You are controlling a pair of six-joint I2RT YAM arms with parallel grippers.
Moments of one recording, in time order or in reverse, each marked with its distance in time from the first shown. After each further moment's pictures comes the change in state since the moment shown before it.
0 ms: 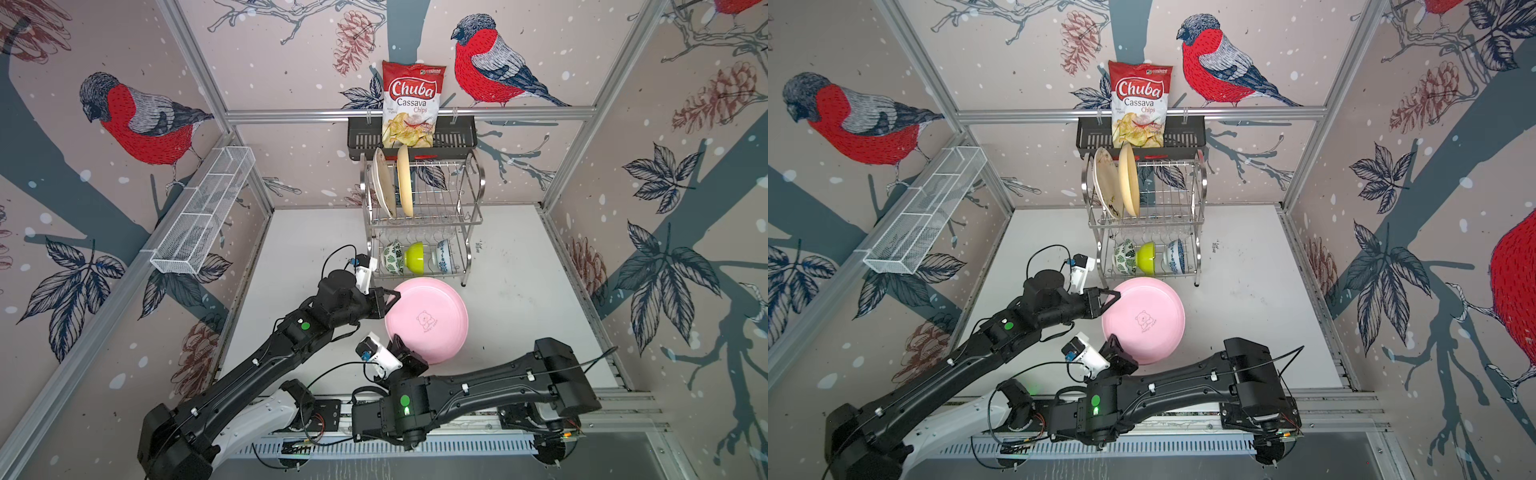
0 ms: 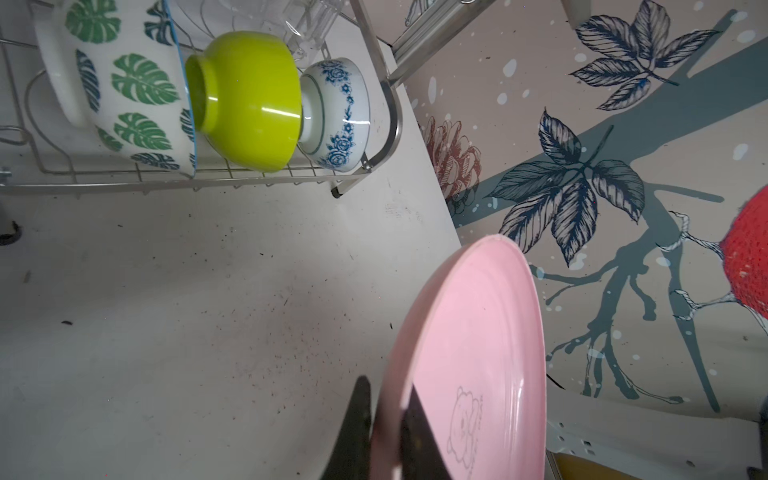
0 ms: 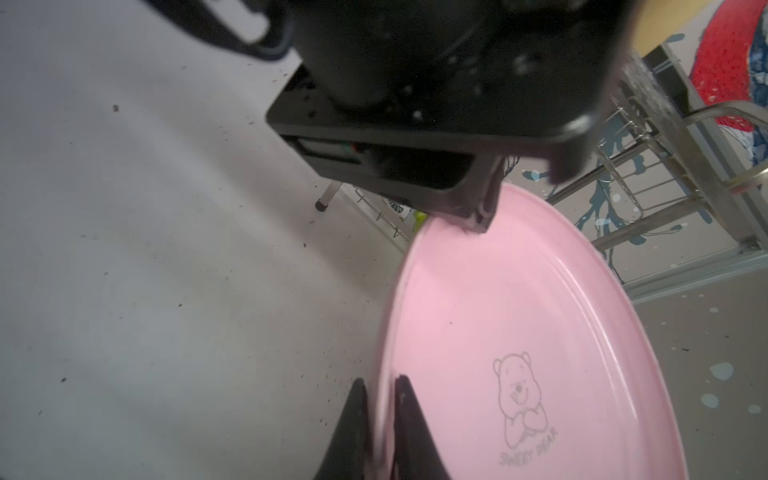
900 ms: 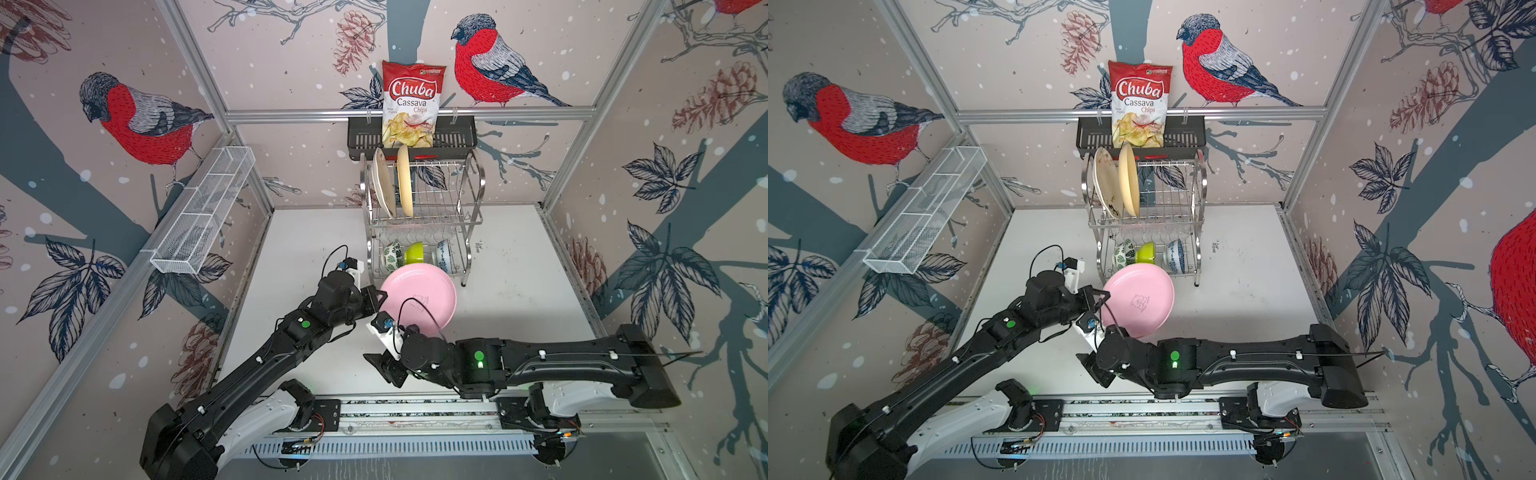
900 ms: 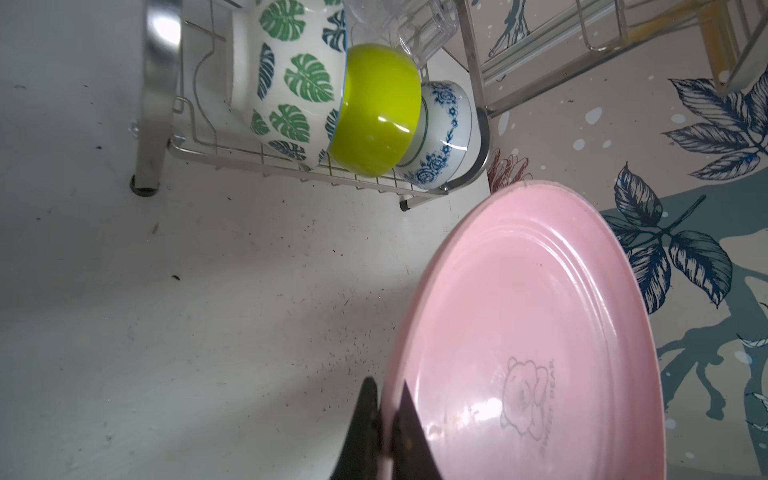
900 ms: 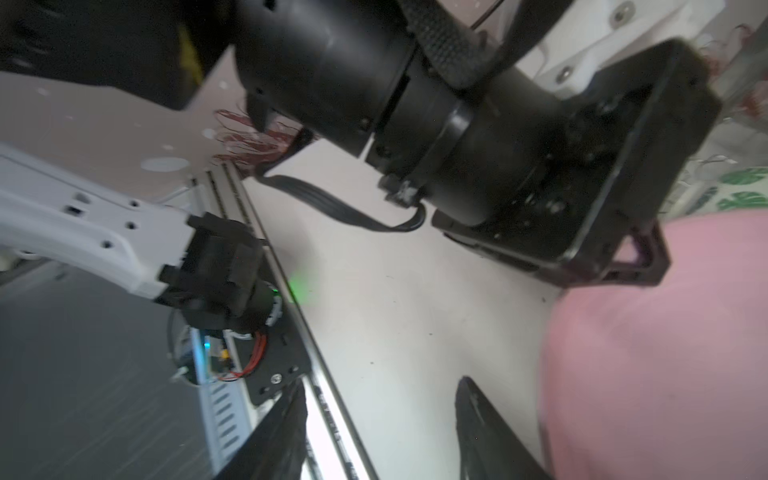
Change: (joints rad) left arm 0.090 -0.002 -0.044 -0.037 -0.072 -0.064; right arm -0.192 -0.497 -0.465 1.002 -0.908 -0.488
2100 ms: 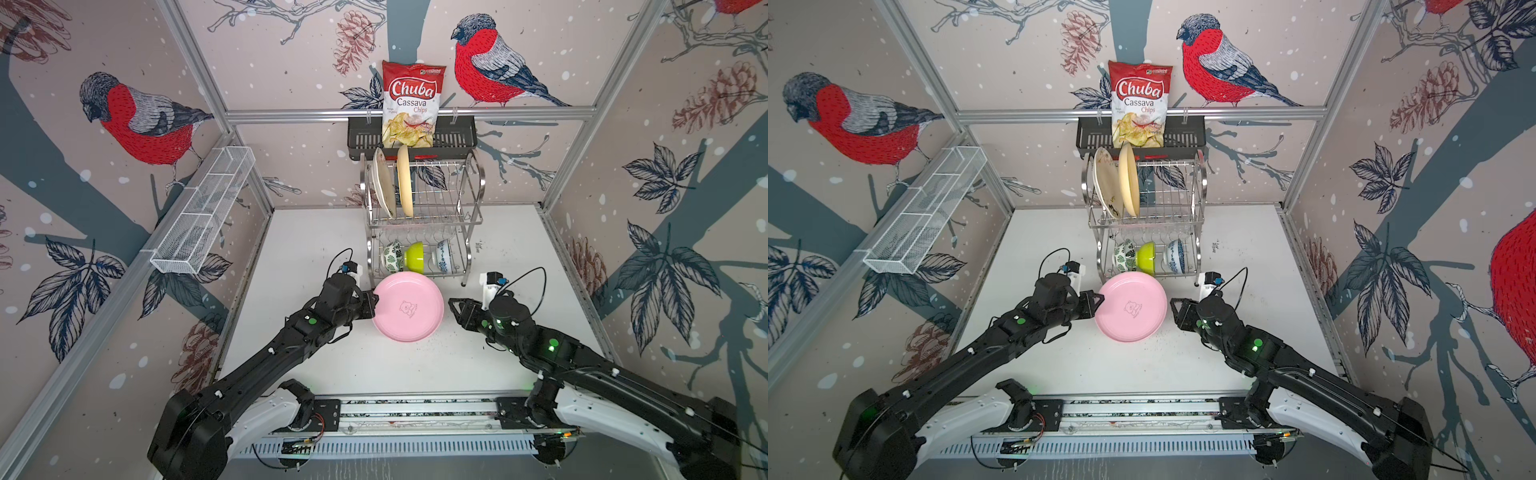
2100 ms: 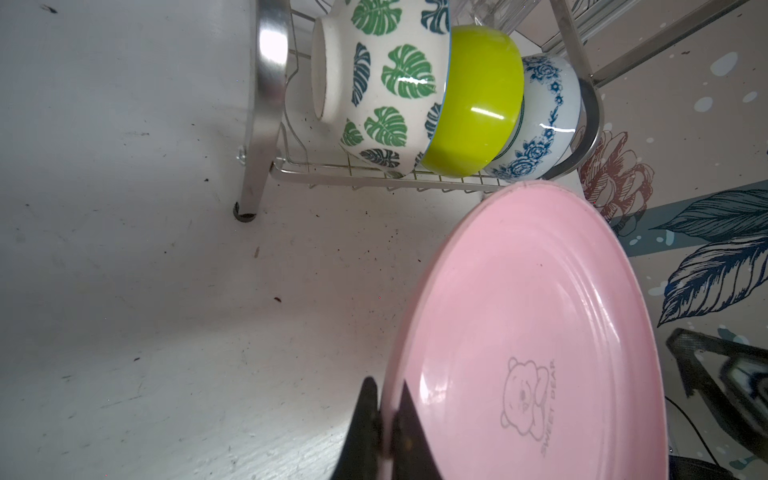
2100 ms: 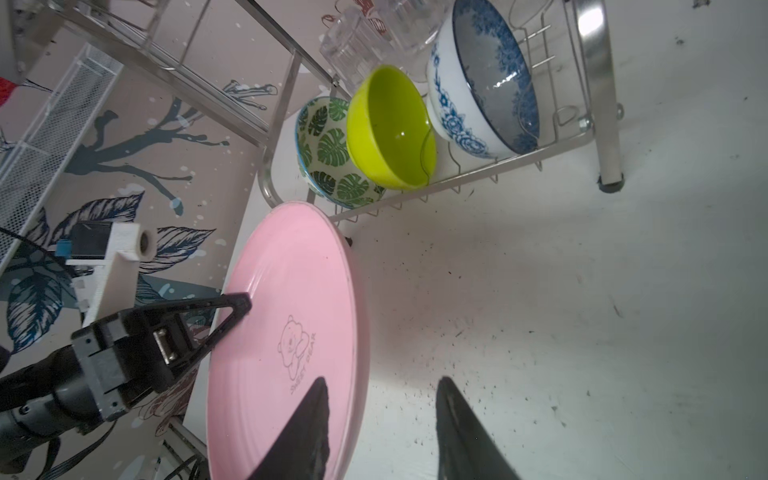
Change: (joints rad) left arm 0.036 0.082 -0.086 0.053 -0.076 0.194; right arm -0.616 -0.522 -0.489 -0.030 -0.106 0.546
